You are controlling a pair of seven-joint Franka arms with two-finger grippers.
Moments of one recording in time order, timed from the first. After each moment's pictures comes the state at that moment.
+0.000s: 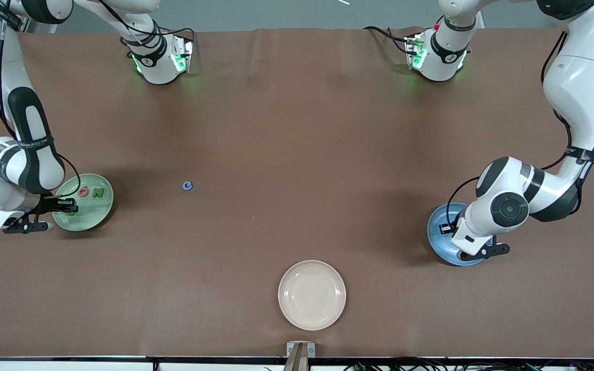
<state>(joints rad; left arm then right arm) 0.49 0.81 -0.75 -1.65 0.73 2.05 -0.72 -0.11 0.59 -0.26 -1.88 0.15 2.34 -0.52</state>
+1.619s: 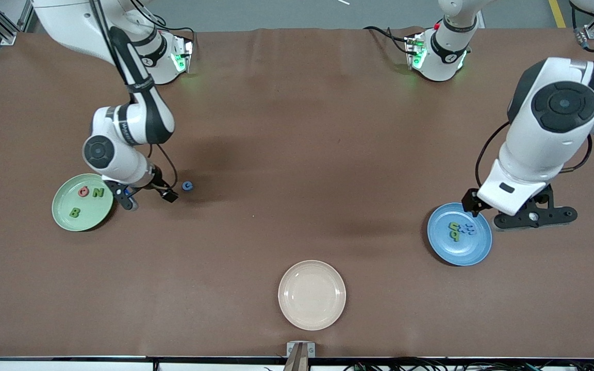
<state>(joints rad) 0.49 0.41 -0.95 -1.49 0.64 1.74 -0.54 0.48 0.31 -0.25 -2.22 0.16 2.40 0.98</state>
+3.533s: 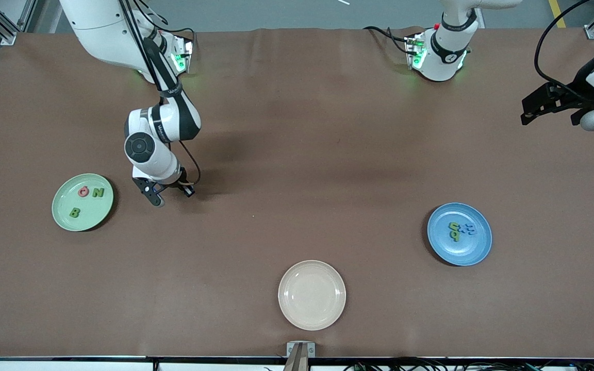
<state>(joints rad) -0.13 0.00 0.02 -1.47 0.01 1.44 -0.08 0.56 0.40 -0.25 -2.28 0.16 2.58 1.01</state>
